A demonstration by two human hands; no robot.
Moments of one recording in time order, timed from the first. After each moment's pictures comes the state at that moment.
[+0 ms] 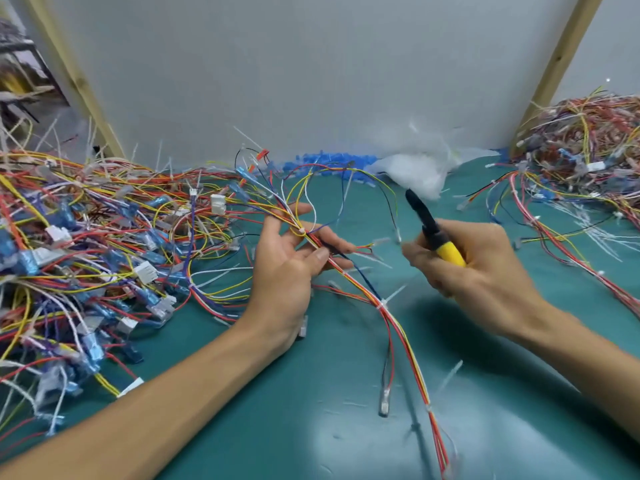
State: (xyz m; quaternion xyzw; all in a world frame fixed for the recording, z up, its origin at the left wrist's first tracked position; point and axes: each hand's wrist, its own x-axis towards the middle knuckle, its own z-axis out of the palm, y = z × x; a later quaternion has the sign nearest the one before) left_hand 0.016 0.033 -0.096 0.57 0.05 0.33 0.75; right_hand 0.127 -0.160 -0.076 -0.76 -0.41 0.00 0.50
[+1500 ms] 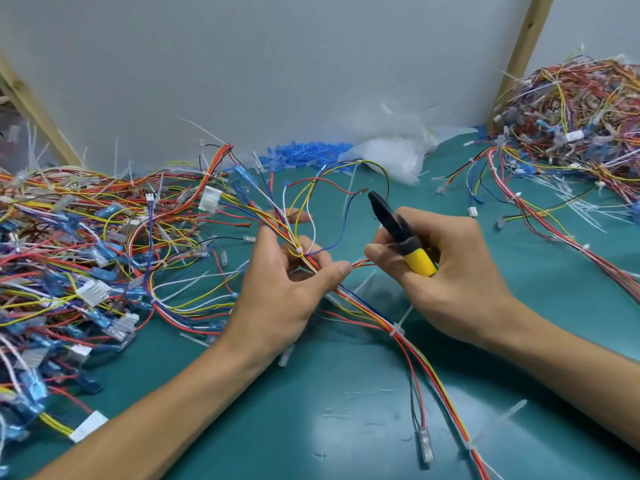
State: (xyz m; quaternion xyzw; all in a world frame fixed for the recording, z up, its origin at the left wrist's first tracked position) left_hand 0.013 0.017 -0.097 0.70 0.06 0.25 0.66; right_hand 0.117 -0.151 -0.088 -0.73 -0.43 -0.06 0.52
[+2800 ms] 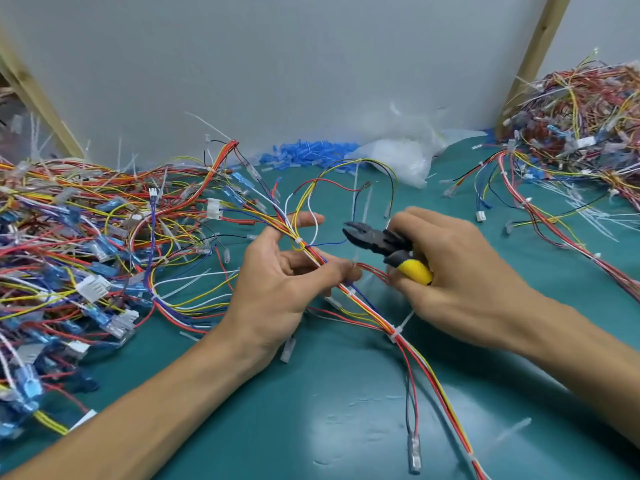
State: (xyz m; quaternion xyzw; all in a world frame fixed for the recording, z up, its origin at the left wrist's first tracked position) left_hand 0.013 0.022 -0.093 0.65 0.08 0.21 0.72; right_hand 0.125 -0.159 -0.071 -0.81 -0.51 -0.07 0.28
